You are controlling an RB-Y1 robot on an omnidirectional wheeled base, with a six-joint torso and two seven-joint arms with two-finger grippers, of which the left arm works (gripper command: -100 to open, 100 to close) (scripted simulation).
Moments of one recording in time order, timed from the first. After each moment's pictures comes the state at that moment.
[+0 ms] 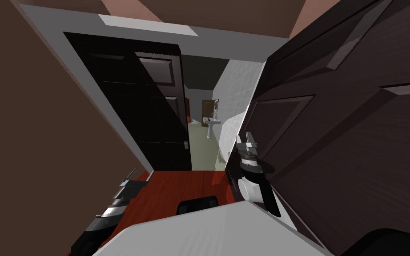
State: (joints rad) arm 0.39 0.08 0.55 -1.46 -0.70 -1.00 -1.58
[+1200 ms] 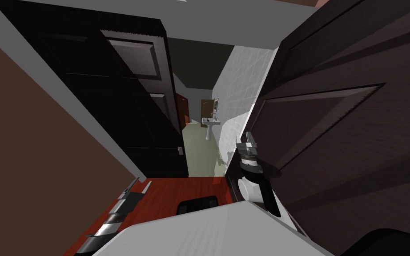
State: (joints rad) arm 0.36 0.05 0.67 -1.25 -0.83 -1.14 -1.91
